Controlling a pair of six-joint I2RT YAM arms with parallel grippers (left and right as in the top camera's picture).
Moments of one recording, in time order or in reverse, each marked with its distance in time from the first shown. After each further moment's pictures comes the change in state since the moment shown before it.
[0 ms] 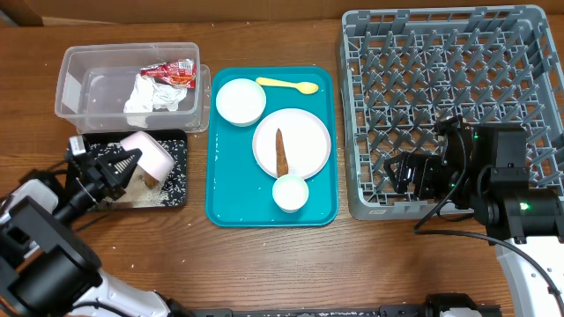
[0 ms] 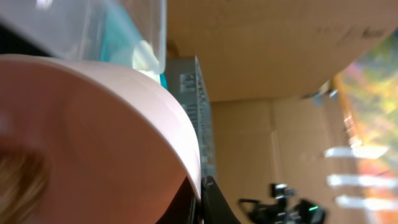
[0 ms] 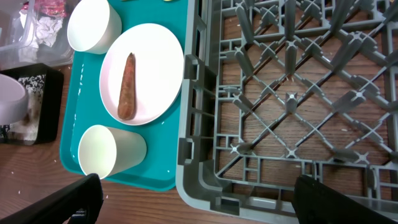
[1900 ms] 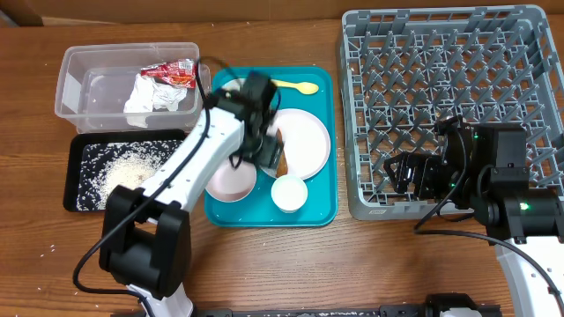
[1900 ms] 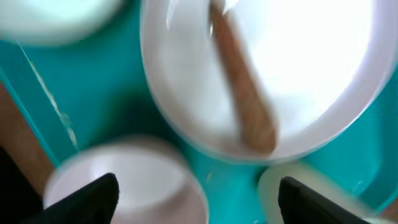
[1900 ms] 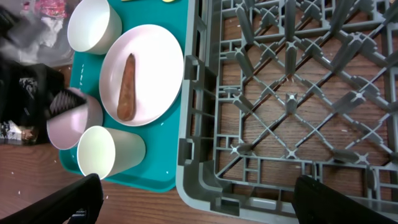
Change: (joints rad) left arm -1.178 -0.035 0.466 -0.114 -1.488 -0.428; right arm 0.000 0.000 0.000 0.001 0.000 0.000
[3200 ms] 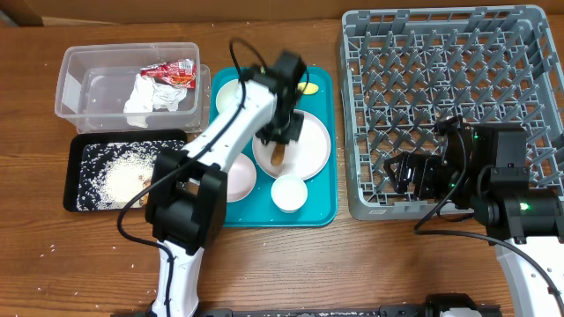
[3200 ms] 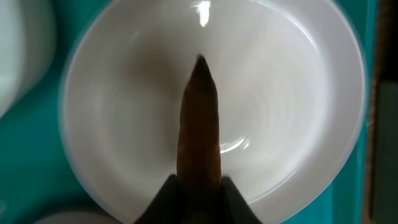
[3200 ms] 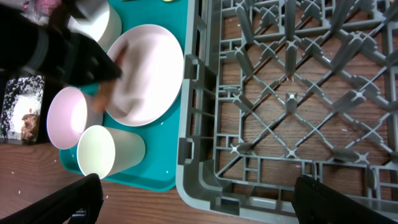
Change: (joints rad) left arm -0.050 0.304 0.374 -0.125 0.050 -0.111; right arm 0.000 0.000 0.000 -0.003 0.000 0.000
